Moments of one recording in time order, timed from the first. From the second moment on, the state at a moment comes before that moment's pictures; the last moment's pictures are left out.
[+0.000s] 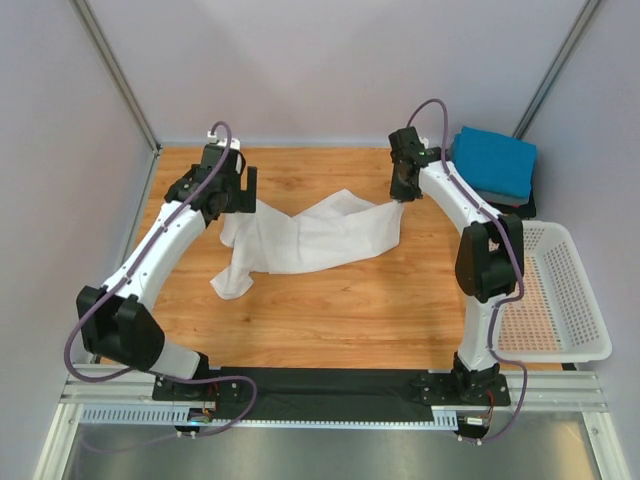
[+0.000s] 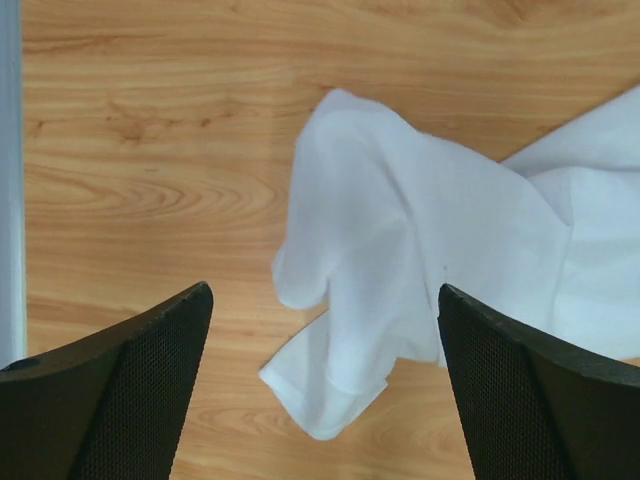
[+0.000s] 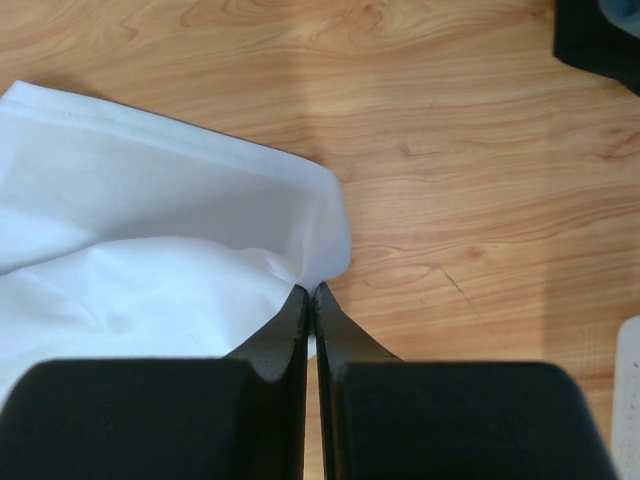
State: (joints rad) left arm -0.33 1.42 1.34 -0.70 -0.32 -0.15; right arm 0.30 1.99 1.78 -0.83 0.25 0.42
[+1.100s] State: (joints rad) left arm 0.08 1.19 0.60 -0.50 -0.01 -0.87; right arm 0.30 2.04 1.66 -0.81 0.21 0.43
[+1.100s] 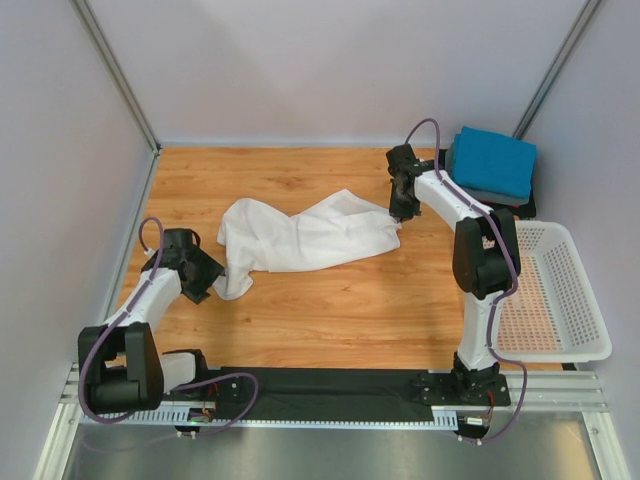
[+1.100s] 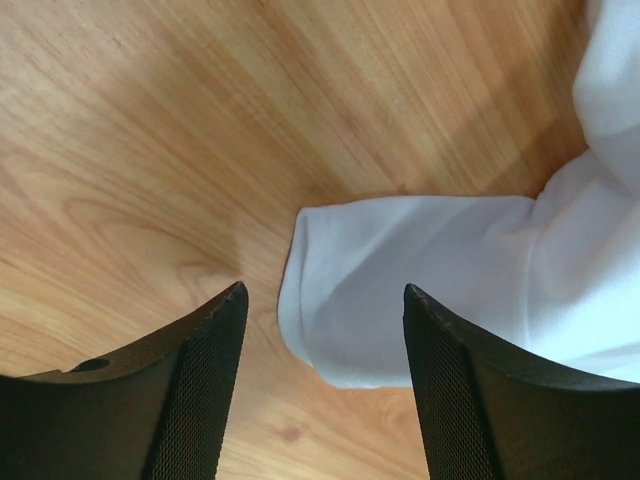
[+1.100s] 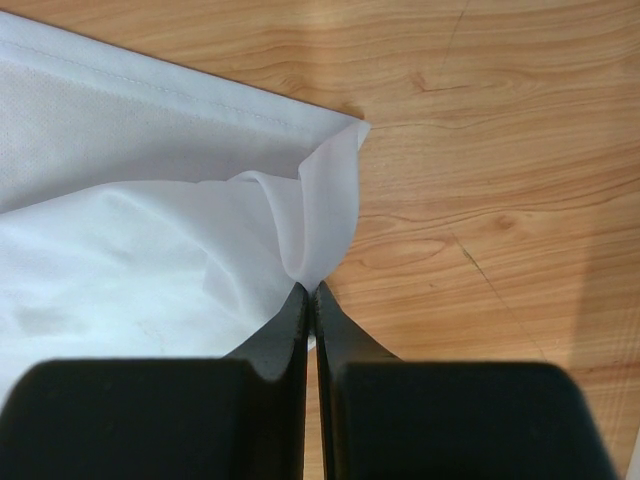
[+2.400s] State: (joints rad) left arm 0.08 0.89 1.24 -0.99 -0.07 -0.89; right arm 0.30 1.96 1.87 -0.96 0.24 0.44
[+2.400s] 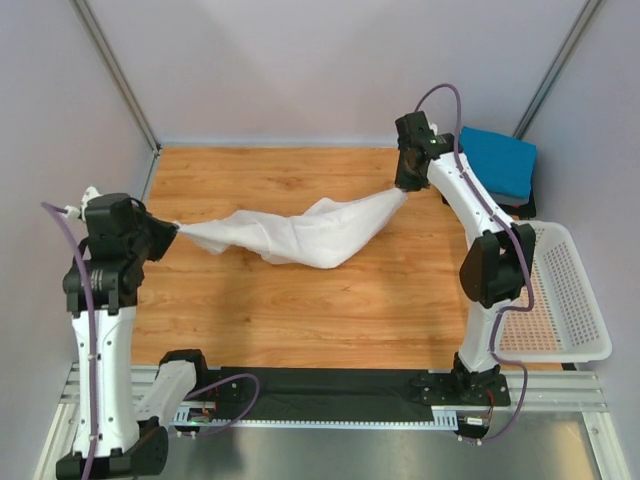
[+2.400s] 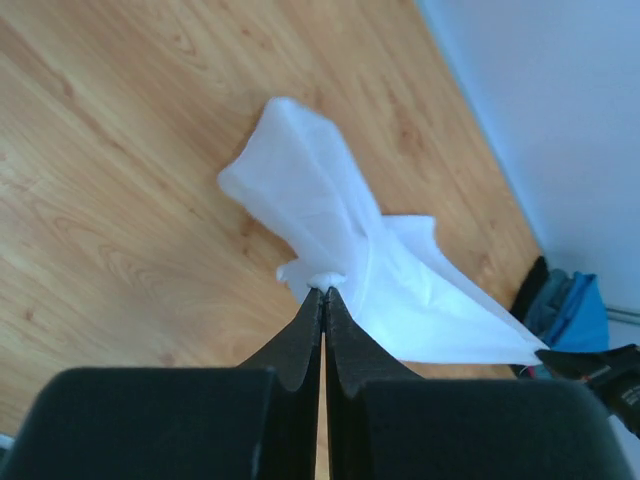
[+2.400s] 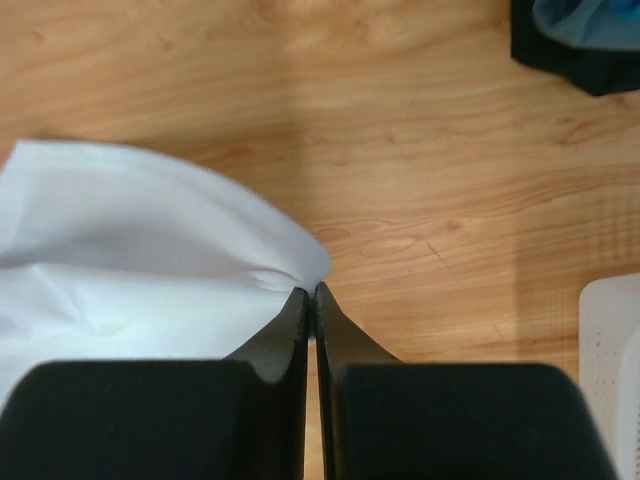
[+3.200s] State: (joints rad) left arm 0.08 1.02 1.96 -1.17 -0.22 -0.55; right arm 0.30 1.51 1.78 -1.17 0.21 0.41
